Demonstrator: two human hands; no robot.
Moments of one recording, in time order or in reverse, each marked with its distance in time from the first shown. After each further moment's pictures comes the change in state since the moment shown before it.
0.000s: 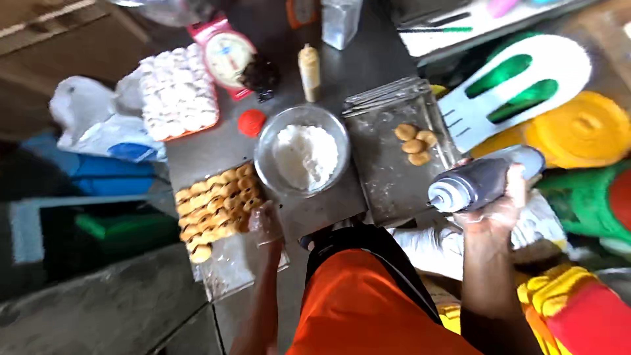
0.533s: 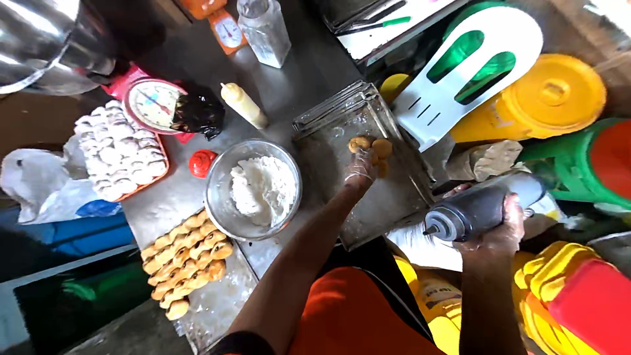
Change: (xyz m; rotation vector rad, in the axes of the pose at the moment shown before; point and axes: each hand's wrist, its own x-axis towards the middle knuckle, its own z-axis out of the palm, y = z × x) left_hand 0.044 0.357 0.278 -0.005 -0.791 0.420; right_hand 0.027 -0.082 -0.099 -0.069 0.158 -0.092
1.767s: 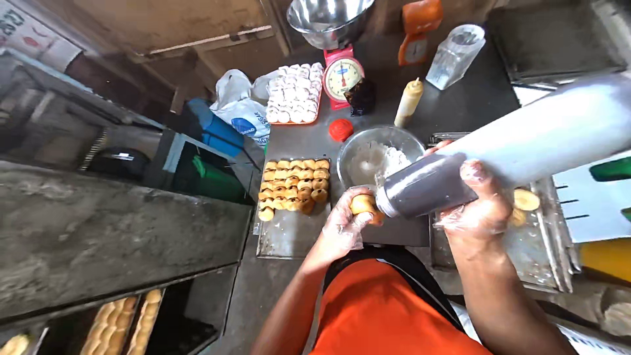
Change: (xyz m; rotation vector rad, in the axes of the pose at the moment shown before) left_hand -0.419 -0.145 -0.212 -1.071 0.564 0.311; right_hand -0.155 0.194 0.295 -0.121 -0.828 0.050
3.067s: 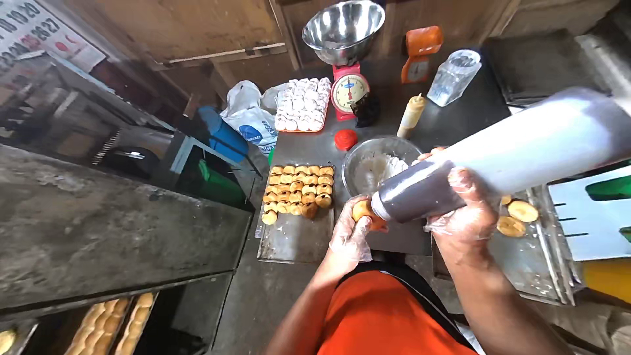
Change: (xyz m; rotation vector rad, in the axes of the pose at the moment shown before) left_hand -0.027 0.000 0.018 -0.045 0.161 0.098; right_hand -0.020 0.004 0.030 0.007 -0.012 -0.054
